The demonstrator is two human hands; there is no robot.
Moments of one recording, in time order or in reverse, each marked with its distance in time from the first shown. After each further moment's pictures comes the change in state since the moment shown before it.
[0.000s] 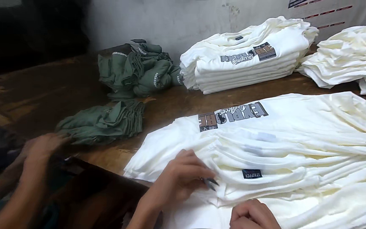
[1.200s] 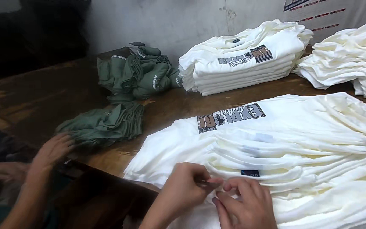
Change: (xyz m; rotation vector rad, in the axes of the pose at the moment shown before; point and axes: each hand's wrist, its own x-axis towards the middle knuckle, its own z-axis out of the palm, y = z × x) left_hand 0.028 0.050 0.004 -0.064 -0.179 -0.751; right_hand 0.026 0.002 0.020 -0.491 0.135 -0.002
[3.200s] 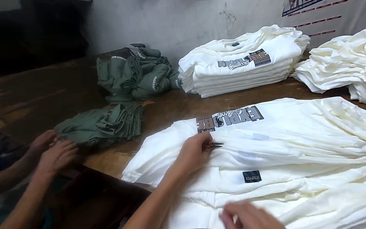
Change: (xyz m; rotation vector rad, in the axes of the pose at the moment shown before) left_hand 0.087 -0.022 0.007 0.192 0.226 0.235; right_hand -0.011 -0.012 -0.036 0.257 -0.135 0.034
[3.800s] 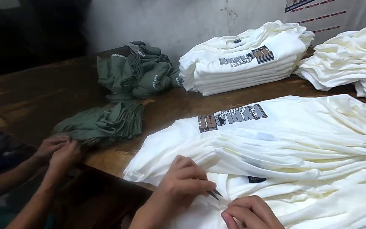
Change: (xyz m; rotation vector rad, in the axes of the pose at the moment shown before) left_hand -0.089 -0.012 -0.022 -0.090 0.172 0.579; right_hand -0.001 0.028 0.027 0.159 0.195 -0.097
